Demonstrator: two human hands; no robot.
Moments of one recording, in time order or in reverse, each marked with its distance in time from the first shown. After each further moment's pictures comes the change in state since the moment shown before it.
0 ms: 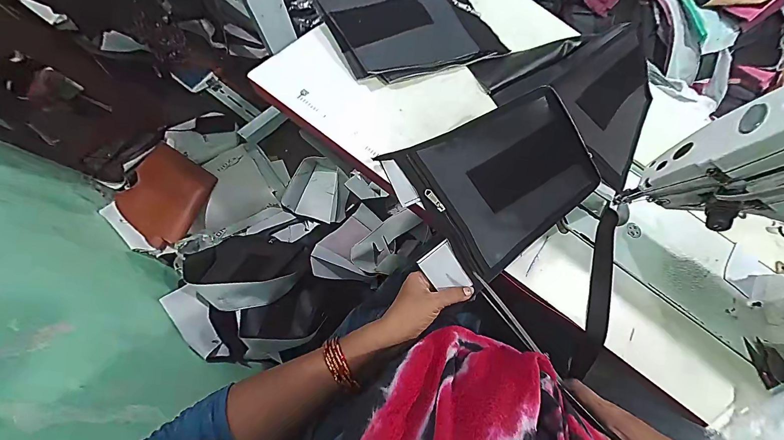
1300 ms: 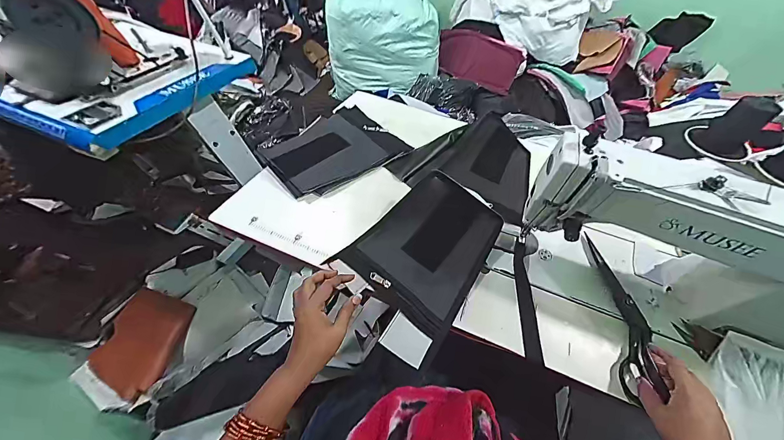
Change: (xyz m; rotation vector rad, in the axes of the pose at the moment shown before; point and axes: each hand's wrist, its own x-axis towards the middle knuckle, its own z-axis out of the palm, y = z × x) left_hand 0.041 0.050 -0.064 1.050 0.312 0.839; right_hand -0.033 0.050 -0.028 -0.198 1.343 0.266
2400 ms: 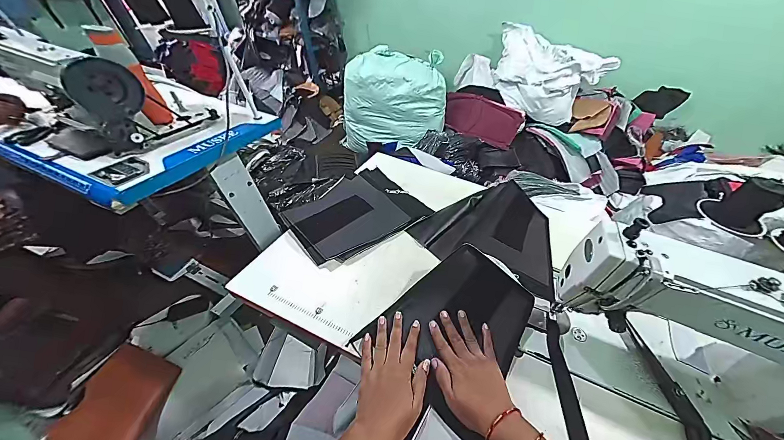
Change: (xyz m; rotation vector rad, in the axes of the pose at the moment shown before) left_hand 0.031 0.017 0.060 0.484 -0.246 0.120; right_hand 0.049 -0.258 0.172 -0.250 -0.348 -0.726
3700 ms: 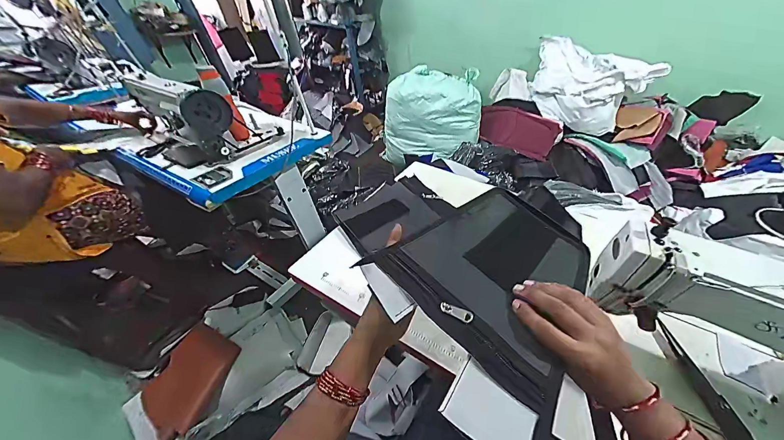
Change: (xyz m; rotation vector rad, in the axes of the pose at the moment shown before) left_hand 0.047 -0.006 -0.112 -1.611 0.247 -0.299; right_hand -0.019 0.042 -0.133 -0.022 0.842 -0.705
